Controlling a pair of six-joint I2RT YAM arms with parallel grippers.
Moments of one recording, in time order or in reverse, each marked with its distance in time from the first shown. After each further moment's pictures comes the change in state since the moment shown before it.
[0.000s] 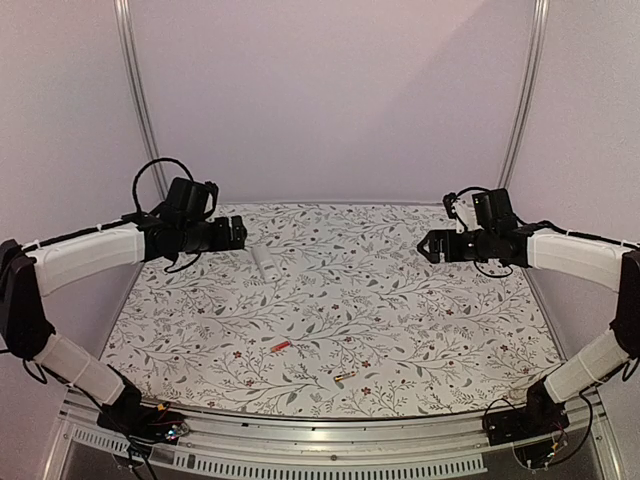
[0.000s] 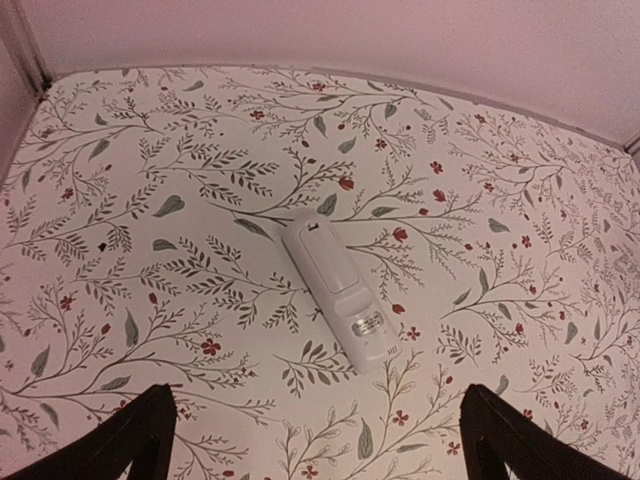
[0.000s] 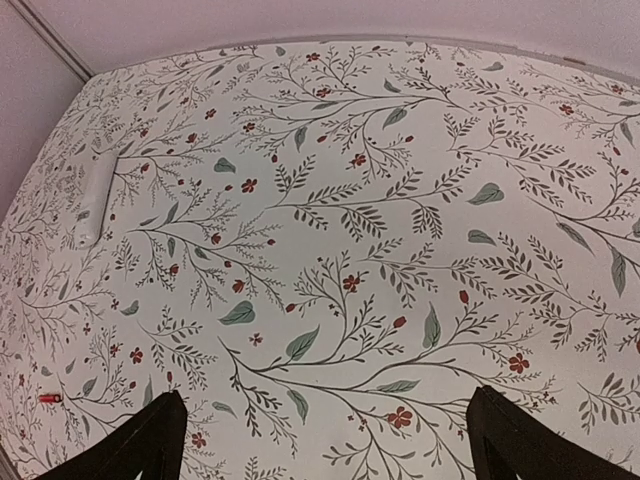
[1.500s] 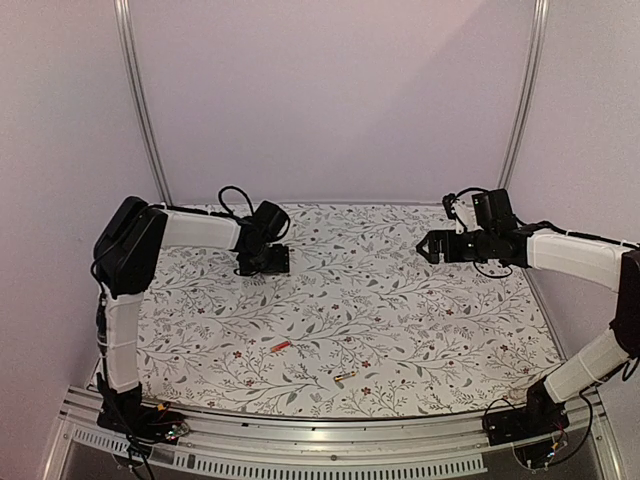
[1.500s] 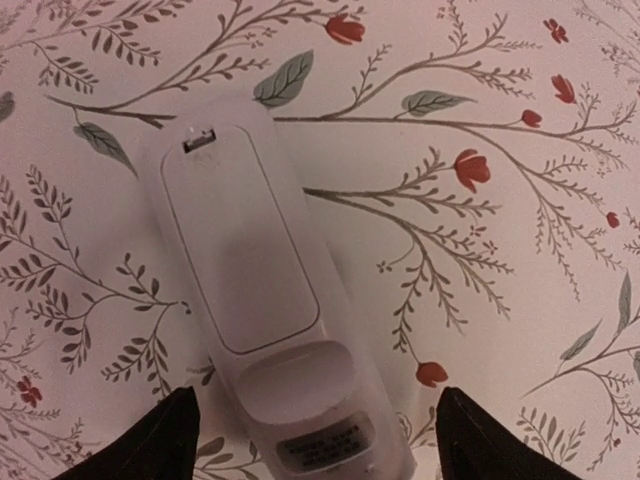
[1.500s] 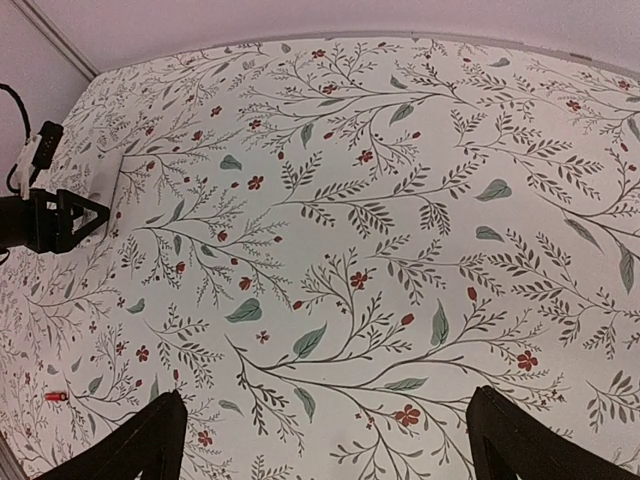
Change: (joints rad) left arm -0.096 0.698 0.440 -0.125 -0.084 -0.168; right arm 0.001 0.002 -0.002 0.004 -0.017 0.009
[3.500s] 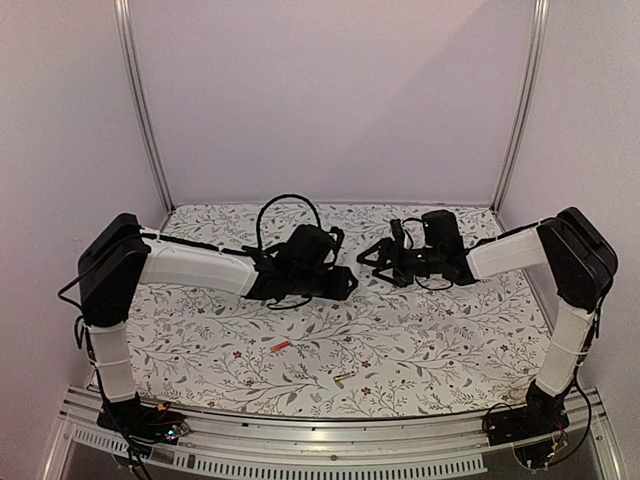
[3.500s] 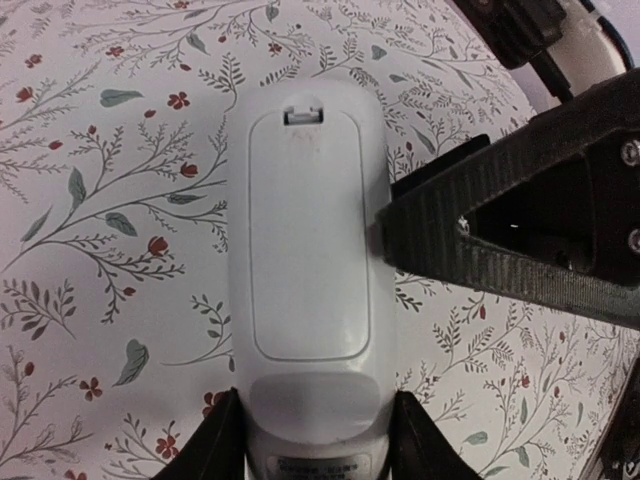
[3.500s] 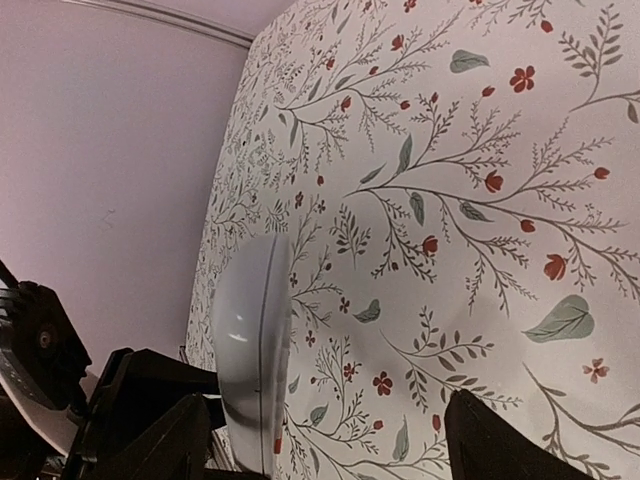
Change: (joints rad) left arm -0.377 -0.175 -0.190 0.409 0.176 0.016; right arm 0.159 0.409 0.040 0.528 -0.416 0.612
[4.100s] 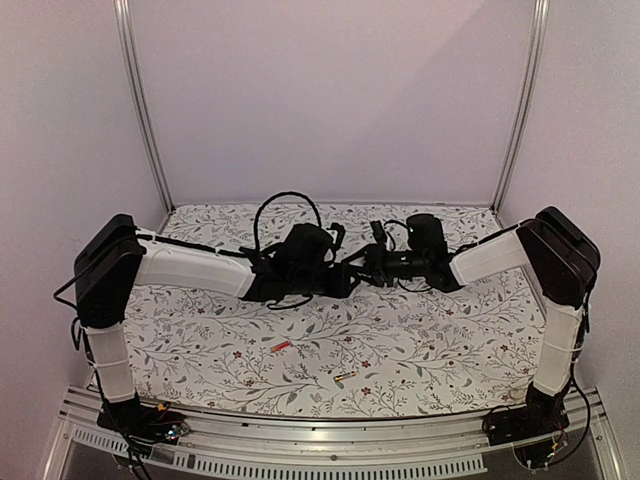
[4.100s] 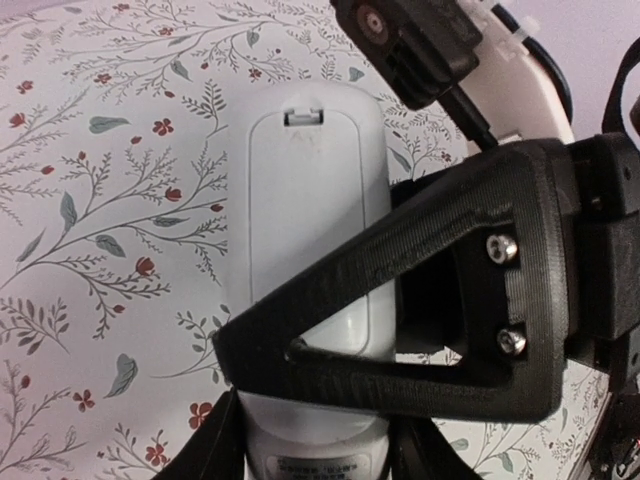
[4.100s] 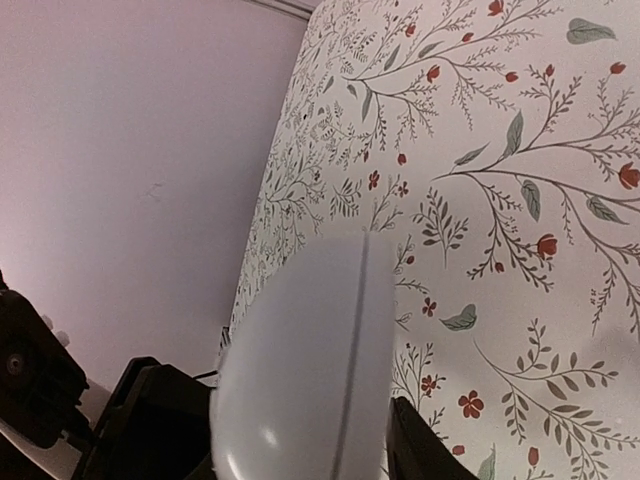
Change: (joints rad) left arm -0.011 -0.023 -0.022 0.066 0.001 0.010; right arm 0.082 0.099 0.049 0.178 -0.065 0.114
